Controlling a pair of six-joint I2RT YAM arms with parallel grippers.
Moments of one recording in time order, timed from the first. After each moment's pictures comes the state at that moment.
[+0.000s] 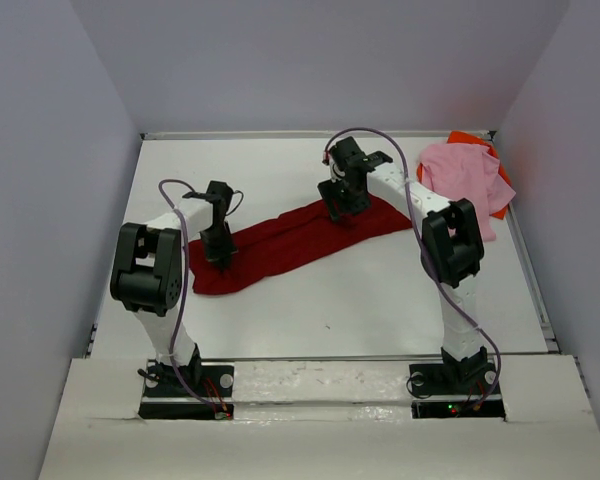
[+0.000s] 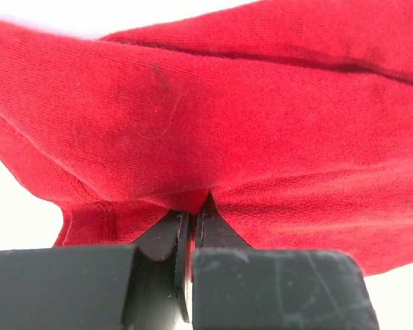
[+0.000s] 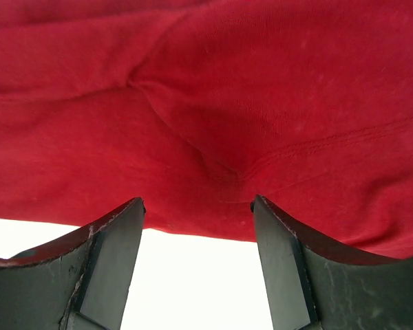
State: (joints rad) left arm -0.19 1.82 1.12 -0.81 -0.07 -0.48; right arm 0.50 2.15 1.88 -0.87 -0.01 0.10
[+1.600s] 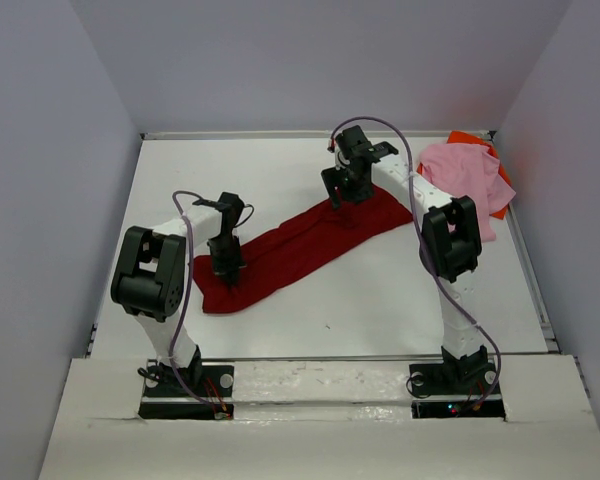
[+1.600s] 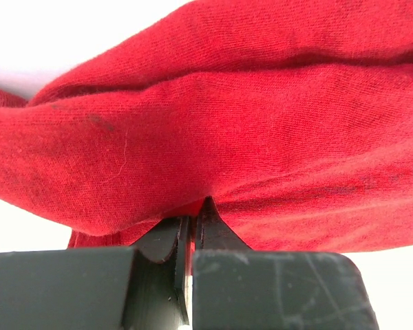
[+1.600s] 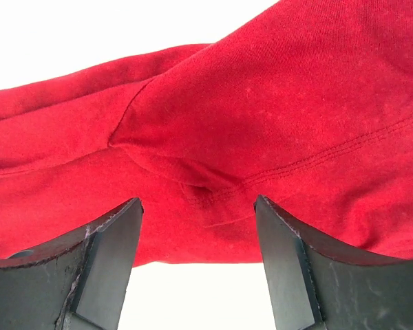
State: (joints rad) left arm -0.28 1.76 1.05 -0.88 0.01 -0.47; right arm 0.46 2.20 1.98 -0.88 -0.04 0.10
